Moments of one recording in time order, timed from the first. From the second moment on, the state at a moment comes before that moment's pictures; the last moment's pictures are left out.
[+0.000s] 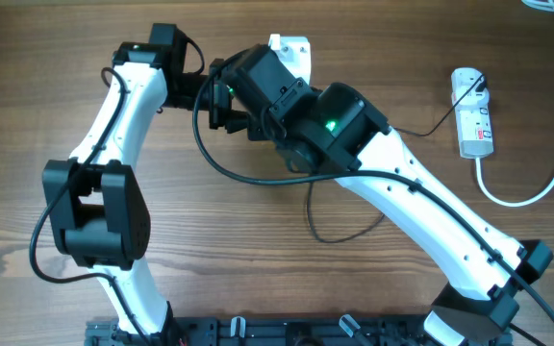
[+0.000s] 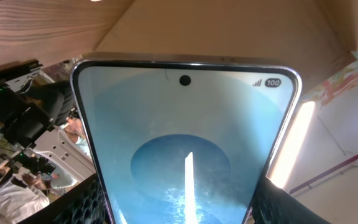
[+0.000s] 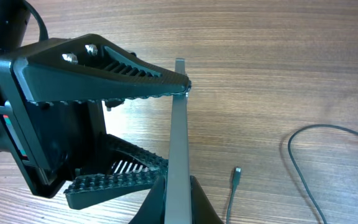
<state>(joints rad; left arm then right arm) -0.11 2.00 1.65 -1.18 1.53 -0.83 0.86 1.80 2.03 -1.22 0.38 0.70</state>
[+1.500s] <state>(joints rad) -0.11 1.99 1.65 -1.07 1.55 -1.03 0.84 1.80 2.03 -1.22 0.45 1.96</state>
